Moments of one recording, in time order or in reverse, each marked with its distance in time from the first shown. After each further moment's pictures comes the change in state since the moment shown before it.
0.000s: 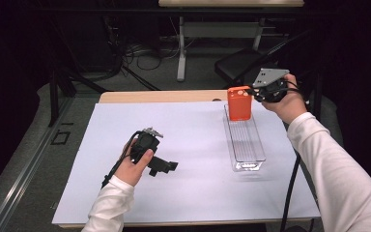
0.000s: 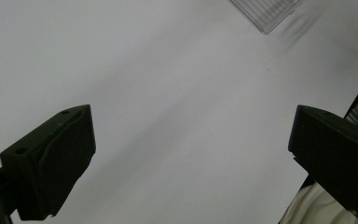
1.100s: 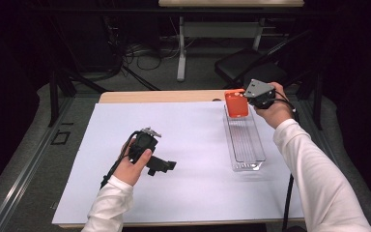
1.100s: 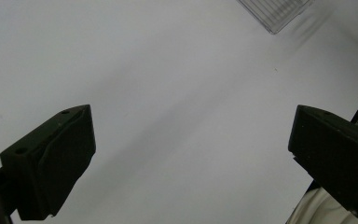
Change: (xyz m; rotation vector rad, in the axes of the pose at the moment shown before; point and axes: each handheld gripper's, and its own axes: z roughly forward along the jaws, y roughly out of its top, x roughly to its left) left arm 0.005 -0.003 0.000 -0.001 0.015 -0.010; right arm 0.014 -0.032 0.051 -0.013 -0.139 -0.089
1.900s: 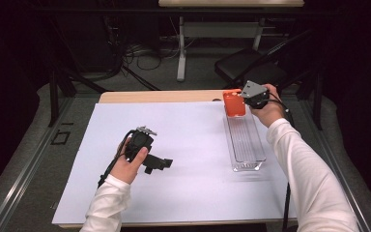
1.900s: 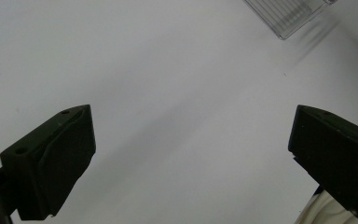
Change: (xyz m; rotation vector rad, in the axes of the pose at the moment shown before) left arm 0.010 -0.003 -0.004 -0.020 0.012 -0.034; right arm 0.005 -0.018 0.035 0.006 -0.031 0.009
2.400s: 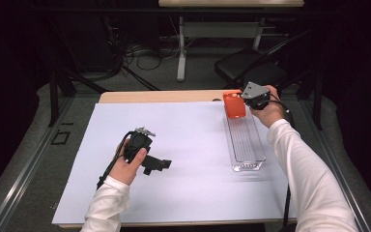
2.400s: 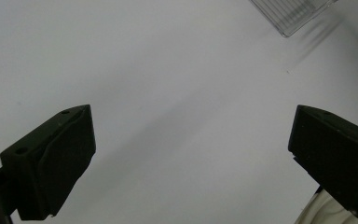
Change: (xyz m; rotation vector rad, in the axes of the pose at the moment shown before) left arm 0.002 -0.004 0.000 0.003 0.004 -0.013; right arm 0.000 -0.011 0.006 -0.038 0.019 0.019
